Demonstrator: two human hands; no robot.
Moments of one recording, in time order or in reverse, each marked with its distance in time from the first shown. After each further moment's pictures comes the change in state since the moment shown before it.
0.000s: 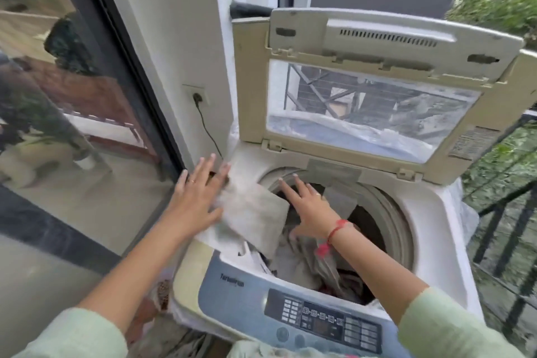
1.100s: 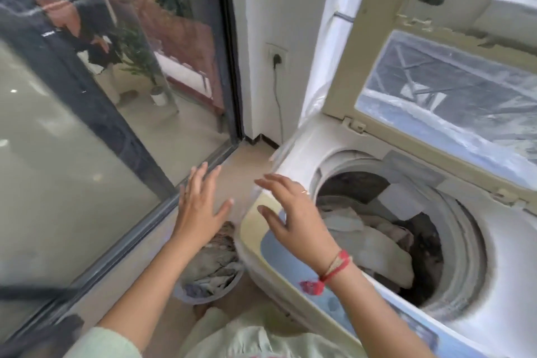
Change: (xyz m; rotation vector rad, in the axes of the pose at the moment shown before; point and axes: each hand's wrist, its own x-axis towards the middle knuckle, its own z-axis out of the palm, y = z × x) left_hand -0.149 -0.048 0.043 -0.393 0.255 -0.537; right_hand -0.055 -0.188 0.006 0.474 0.361 -0.502
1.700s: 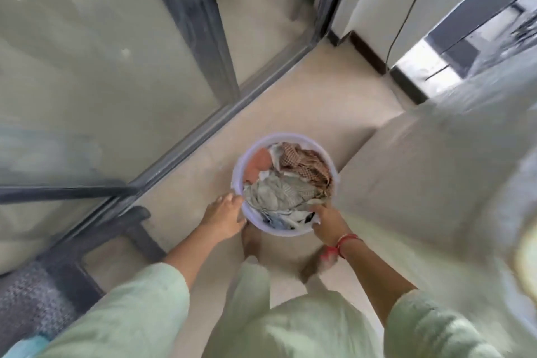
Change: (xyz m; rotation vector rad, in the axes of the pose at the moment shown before) left_hand -0.078 -0.347 0.102 0.197 -0.834 -0.291; right_hand -0.009 0.114 0.382 -0.162 -0.839 0.712
